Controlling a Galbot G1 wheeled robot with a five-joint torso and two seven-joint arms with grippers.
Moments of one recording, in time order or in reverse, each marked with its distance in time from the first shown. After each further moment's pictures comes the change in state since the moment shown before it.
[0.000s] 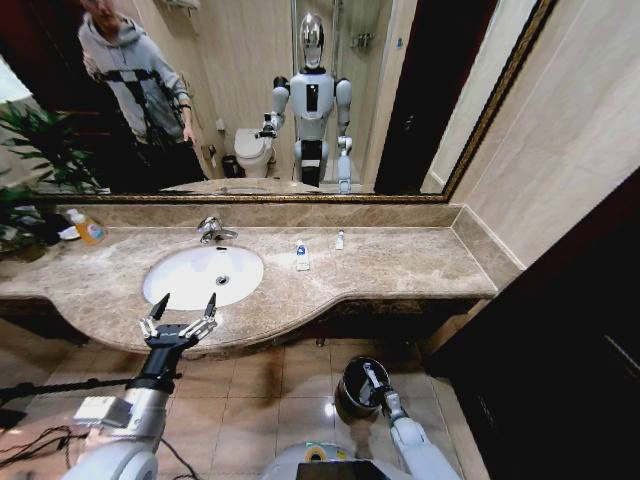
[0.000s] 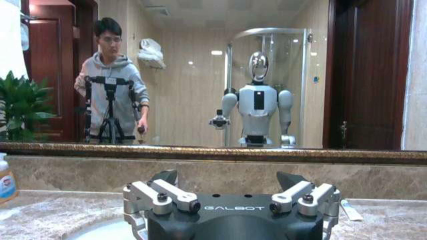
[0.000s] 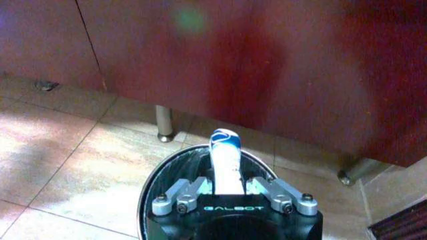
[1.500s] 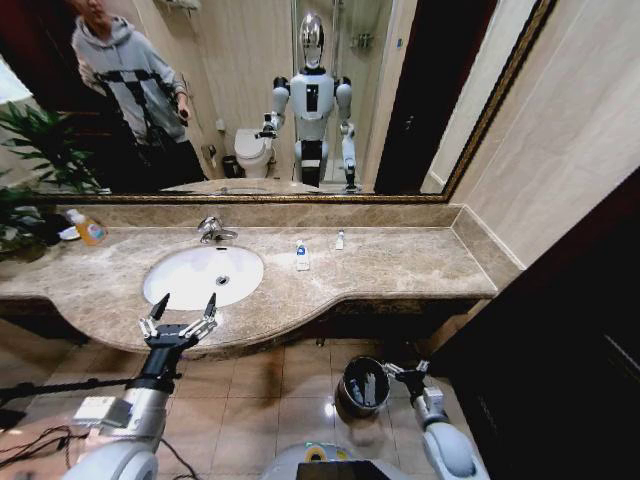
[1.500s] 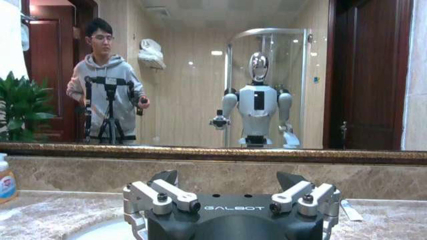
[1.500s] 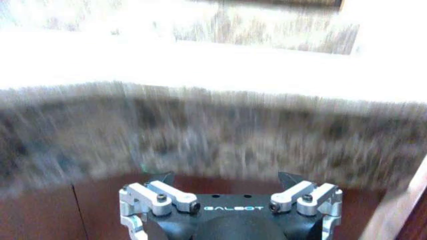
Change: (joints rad) left arm 0.000 0.000 0.000 0.000 0.000 0.000 0.000; right arm -0.560 -0.064 0.124 1.119 0.220 -0.187 0.097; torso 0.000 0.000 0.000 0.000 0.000
